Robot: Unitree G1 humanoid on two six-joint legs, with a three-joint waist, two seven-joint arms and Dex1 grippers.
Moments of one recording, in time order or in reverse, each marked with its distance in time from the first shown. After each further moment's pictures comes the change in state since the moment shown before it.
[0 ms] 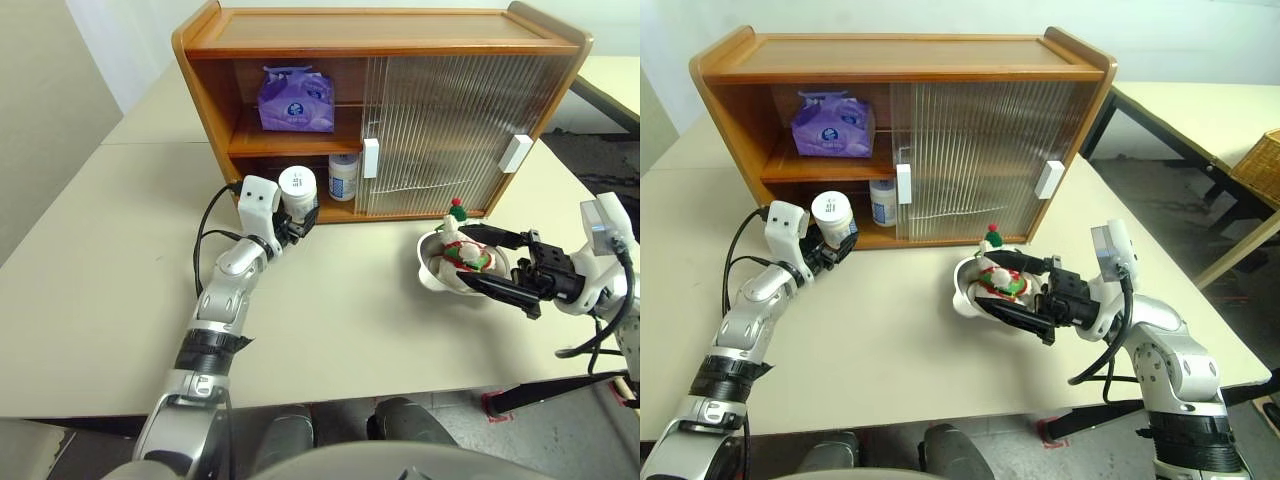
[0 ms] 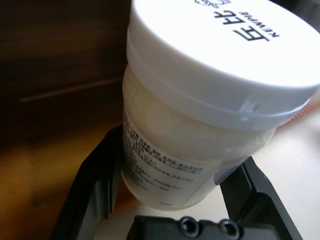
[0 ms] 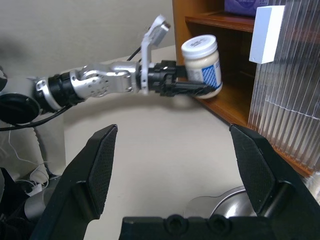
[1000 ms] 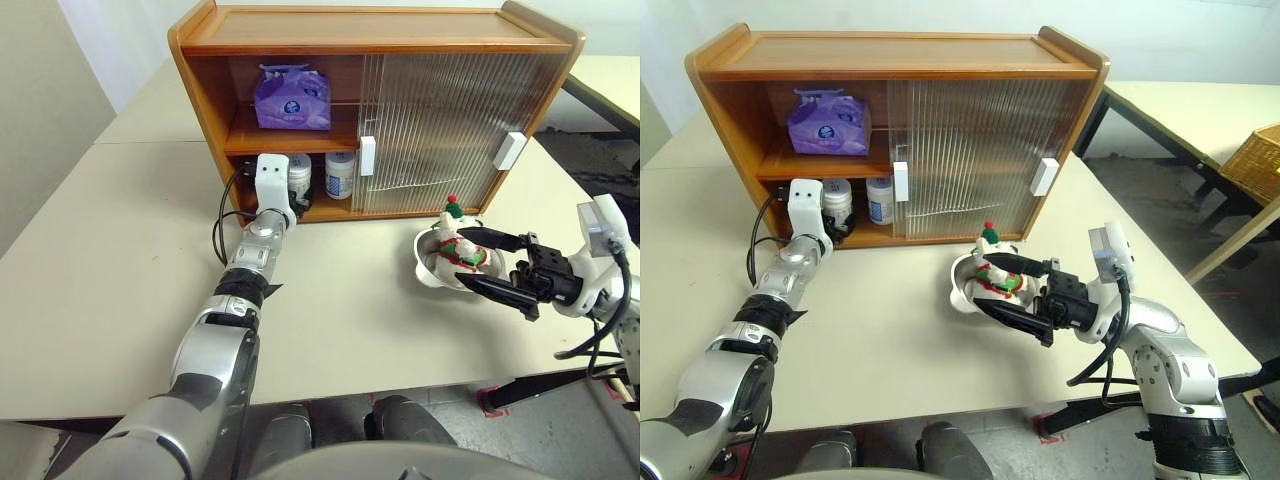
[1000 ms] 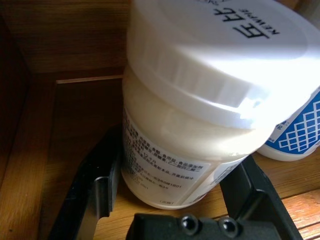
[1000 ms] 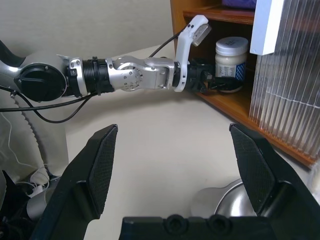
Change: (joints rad) left arm -0.336 -0.076 0.063 0.586 0.058 -0.100 0.208; right arm 0.015 0.004 0.001 -0.009 0.000 0.015 -0.011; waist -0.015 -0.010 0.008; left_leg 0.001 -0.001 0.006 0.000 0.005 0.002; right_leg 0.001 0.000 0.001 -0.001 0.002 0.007
